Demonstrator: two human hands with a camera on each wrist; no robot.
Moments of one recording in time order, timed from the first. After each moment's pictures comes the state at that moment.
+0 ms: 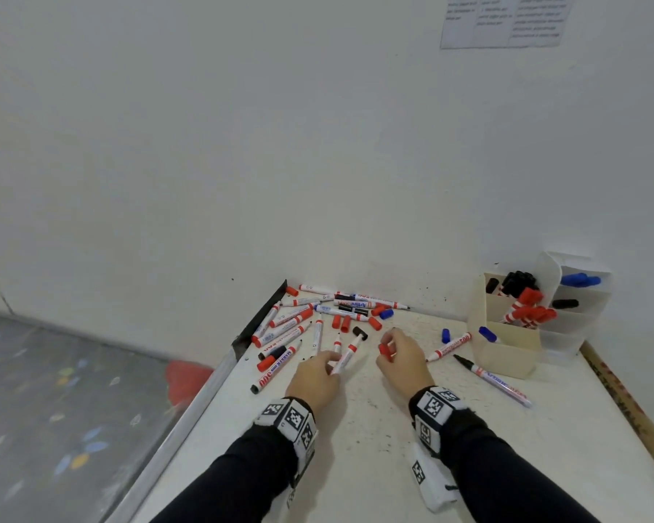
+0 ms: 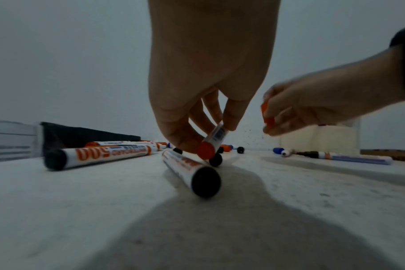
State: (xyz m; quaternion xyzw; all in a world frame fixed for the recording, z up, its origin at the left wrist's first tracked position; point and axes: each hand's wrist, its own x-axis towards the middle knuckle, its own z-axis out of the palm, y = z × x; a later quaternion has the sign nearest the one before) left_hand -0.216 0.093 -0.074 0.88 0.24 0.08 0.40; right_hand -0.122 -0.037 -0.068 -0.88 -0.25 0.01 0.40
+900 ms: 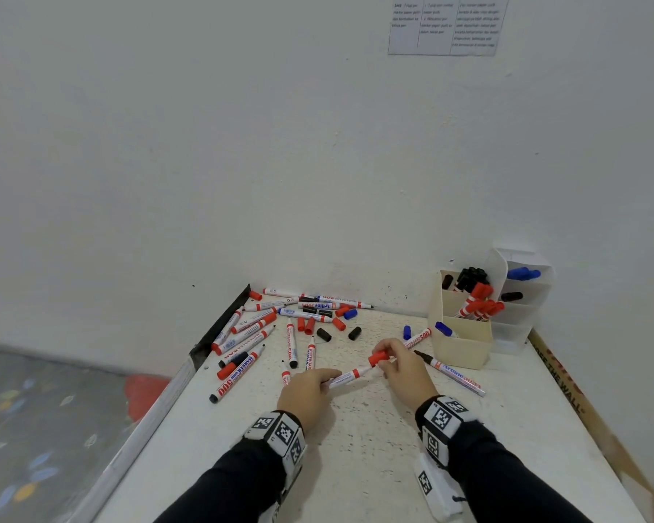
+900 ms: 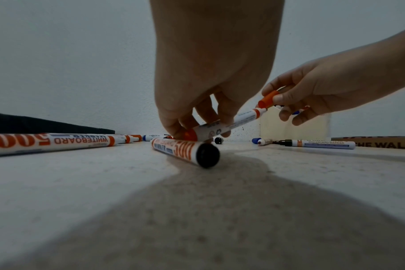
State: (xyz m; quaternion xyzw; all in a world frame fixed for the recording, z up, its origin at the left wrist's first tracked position) left_hand -0.201 0.053 -0.082 0.93 0.13 0.03 0.33; right_hand -0.110 -0.097 -0.070 -0.84 -0.22 0.07 0.49
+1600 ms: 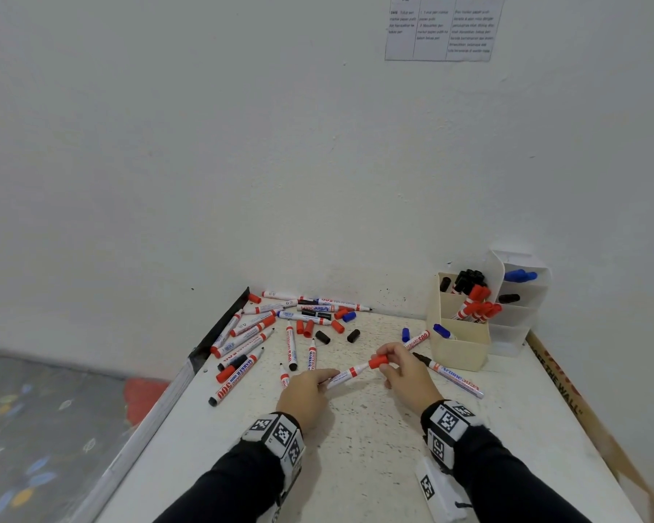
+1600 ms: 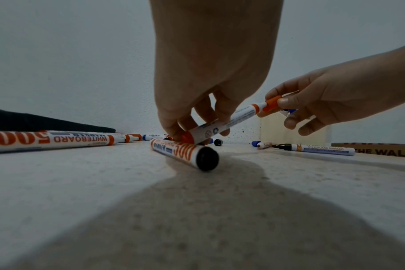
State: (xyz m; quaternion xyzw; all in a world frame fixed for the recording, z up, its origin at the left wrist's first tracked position) left_hand -0.203 0.053 -0.077 0.92 0.14 0.05 0.36; right_hand -0.108 -0.106 -0.072 -0.82 -0.21 0.10 0.53
